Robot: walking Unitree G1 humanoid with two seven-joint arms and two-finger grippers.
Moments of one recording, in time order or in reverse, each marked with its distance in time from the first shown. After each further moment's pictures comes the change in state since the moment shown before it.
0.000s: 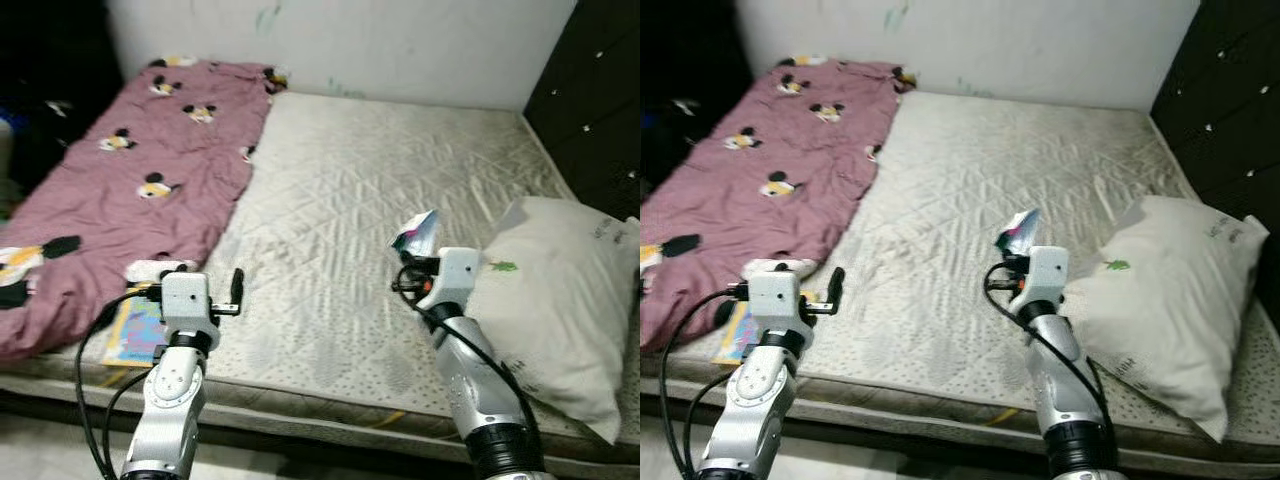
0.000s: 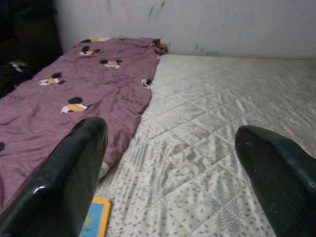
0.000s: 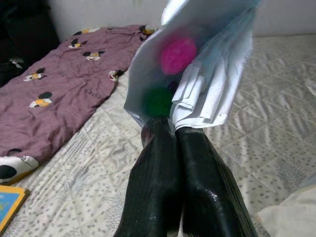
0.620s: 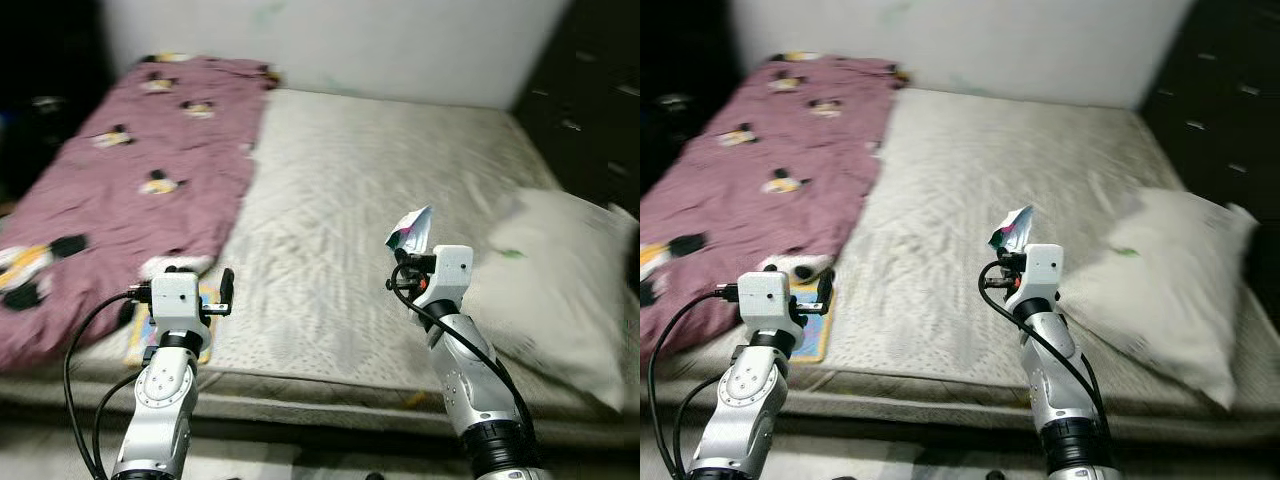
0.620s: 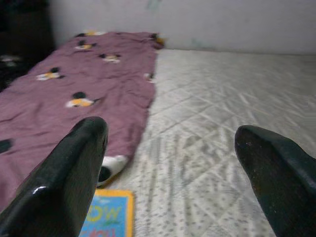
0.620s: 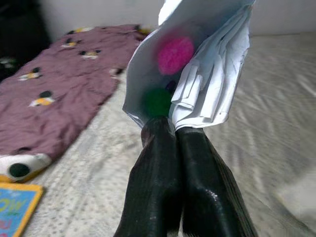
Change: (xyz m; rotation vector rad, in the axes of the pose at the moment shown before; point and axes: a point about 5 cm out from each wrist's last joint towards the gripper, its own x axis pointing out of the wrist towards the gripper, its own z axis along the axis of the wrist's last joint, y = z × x) left arm -0.001 0.010 -0.003 0.002 0.014 0.028; right arm 0.003 0.006 0.000 0.005 0.005 0.021
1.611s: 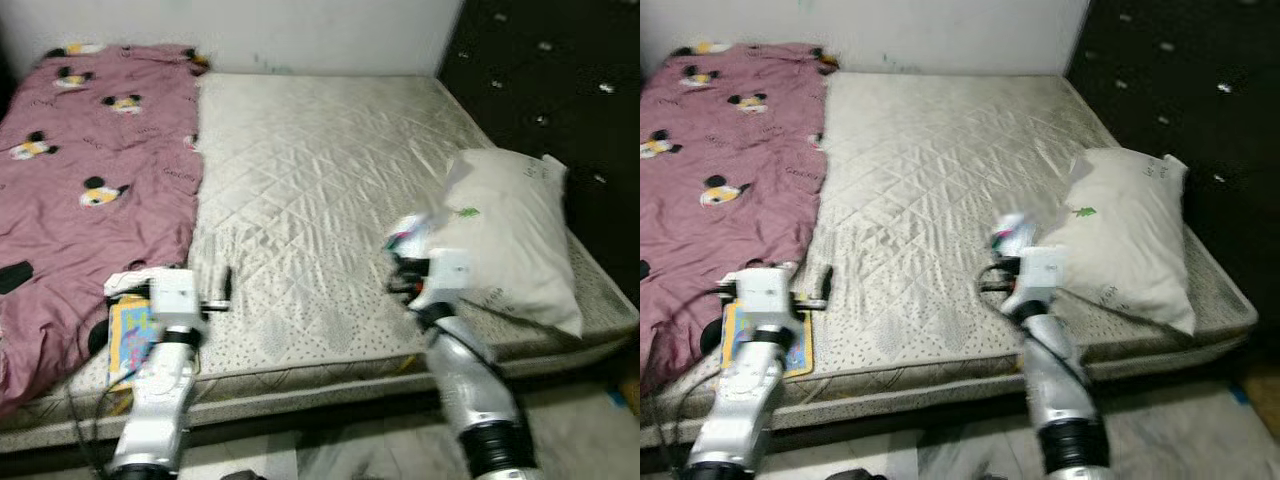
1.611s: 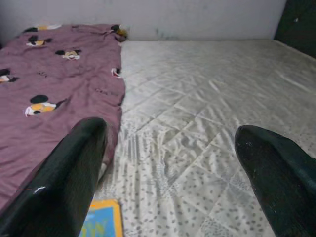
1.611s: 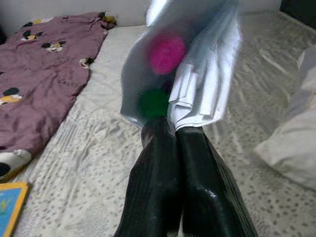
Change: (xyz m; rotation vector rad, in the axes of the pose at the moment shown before) left arm 0.004 0.001 0.001 -0.002 -0.001 0.006; right arm 0.000 0.005 -0.006 -0.002 0.022 0.029
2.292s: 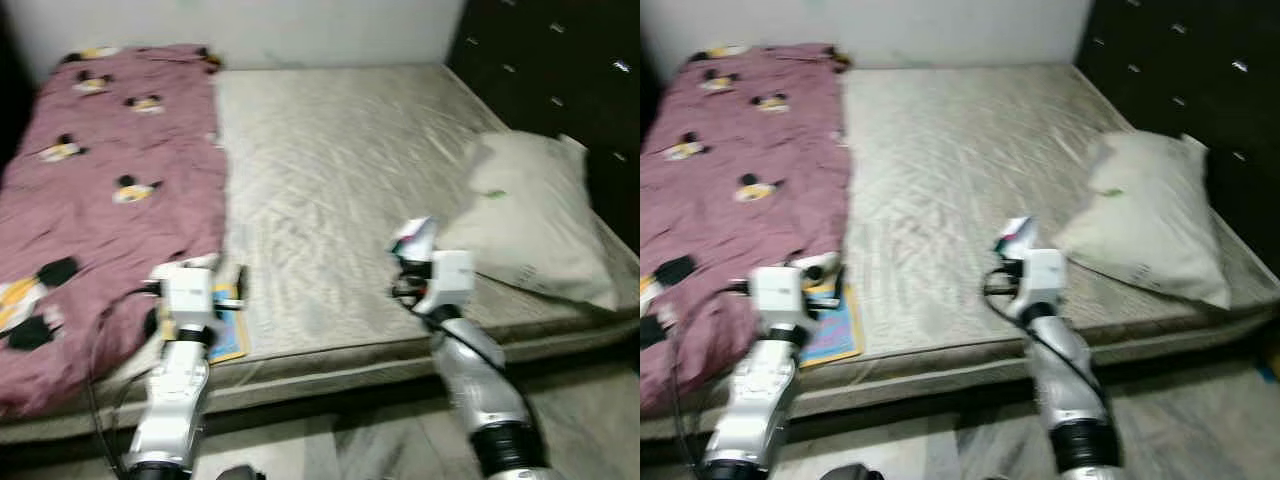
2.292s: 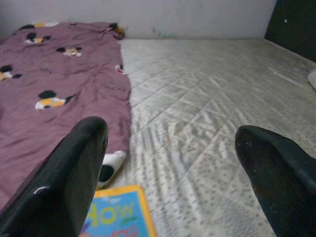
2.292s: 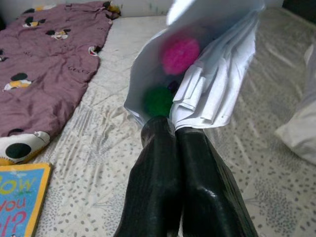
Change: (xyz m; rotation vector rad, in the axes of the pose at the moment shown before) left arm 0.001 -0.018 0.000 -0.024 -0.002 -0.045; right arm -0.003 -0.014 -0.002 -0.049 0.016 -0.020
